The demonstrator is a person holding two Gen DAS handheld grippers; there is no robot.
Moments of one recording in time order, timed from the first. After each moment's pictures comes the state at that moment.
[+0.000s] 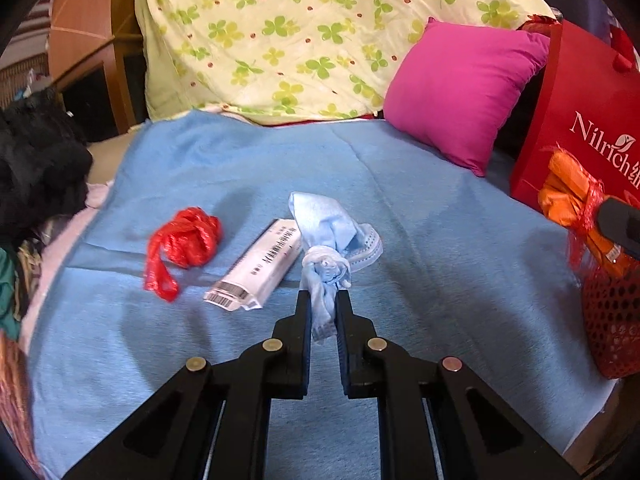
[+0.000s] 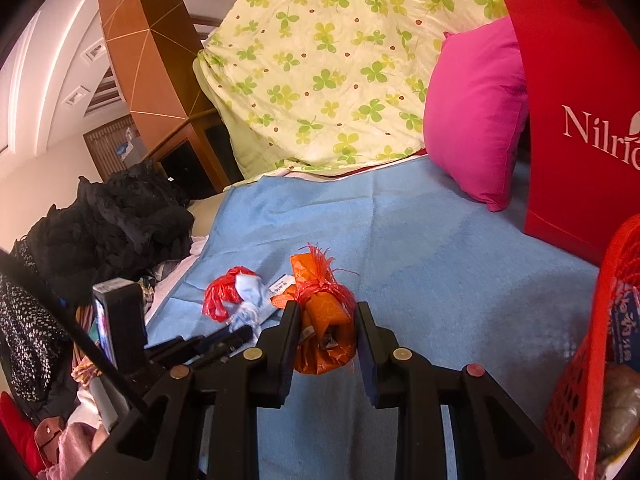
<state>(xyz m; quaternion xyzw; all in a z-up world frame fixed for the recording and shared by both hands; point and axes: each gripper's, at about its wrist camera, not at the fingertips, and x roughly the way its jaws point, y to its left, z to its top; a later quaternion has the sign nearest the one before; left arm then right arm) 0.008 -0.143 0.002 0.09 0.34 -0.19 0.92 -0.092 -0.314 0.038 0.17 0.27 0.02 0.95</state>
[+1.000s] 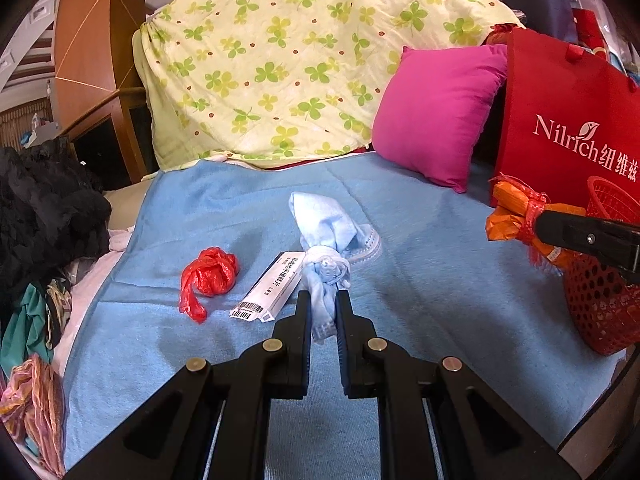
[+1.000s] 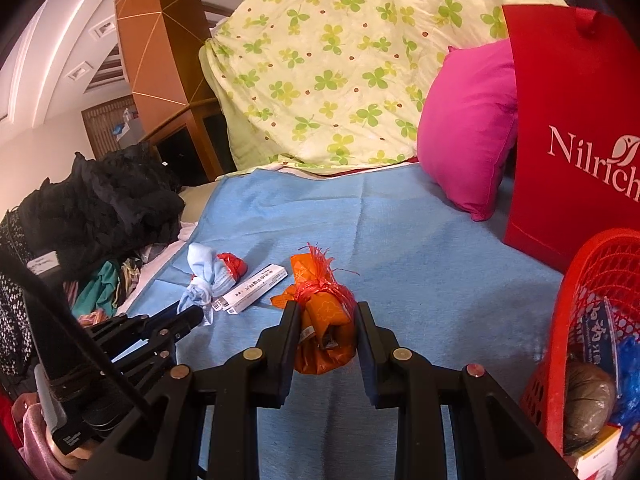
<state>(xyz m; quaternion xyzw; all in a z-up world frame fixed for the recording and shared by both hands) -0.043 -0.141 0.031 0.12 0.27 -0.19 0.93 -0.112 -0.307 0.044 0.12 0.27 0.01 0.95</state>
